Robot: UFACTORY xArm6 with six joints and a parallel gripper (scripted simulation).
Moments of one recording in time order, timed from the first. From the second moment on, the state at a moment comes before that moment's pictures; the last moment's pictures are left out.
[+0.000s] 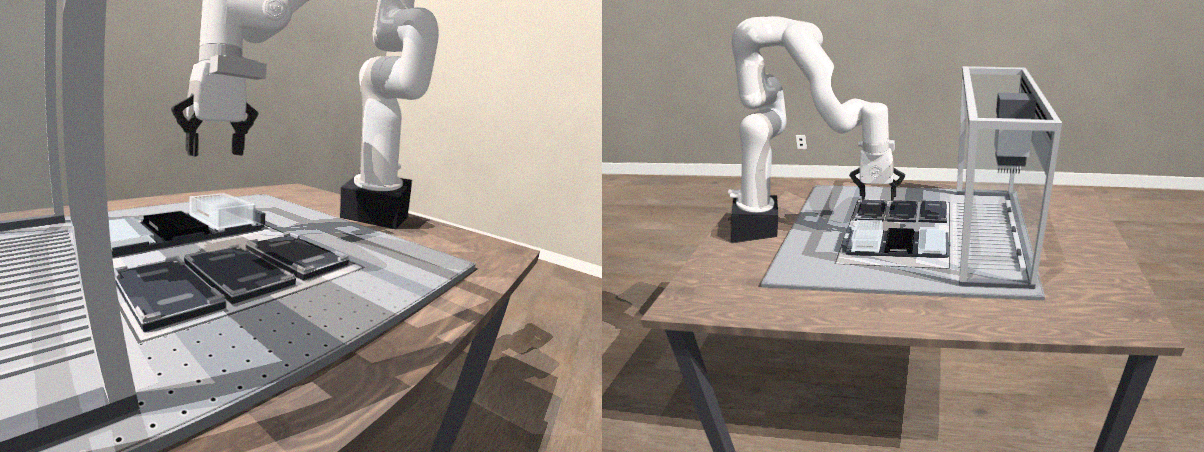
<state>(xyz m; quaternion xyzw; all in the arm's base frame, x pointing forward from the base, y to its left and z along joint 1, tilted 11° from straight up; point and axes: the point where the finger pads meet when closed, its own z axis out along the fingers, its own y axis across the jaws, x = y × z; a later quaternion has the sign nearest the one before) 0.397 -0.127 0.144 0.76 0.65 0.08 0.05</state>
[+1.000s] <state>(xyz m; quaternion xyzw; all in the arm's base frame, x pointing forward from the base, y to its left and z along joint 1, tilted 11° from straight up) 0.475 -0.071 0.133 0.76 0.65 0.08 0.05</state>
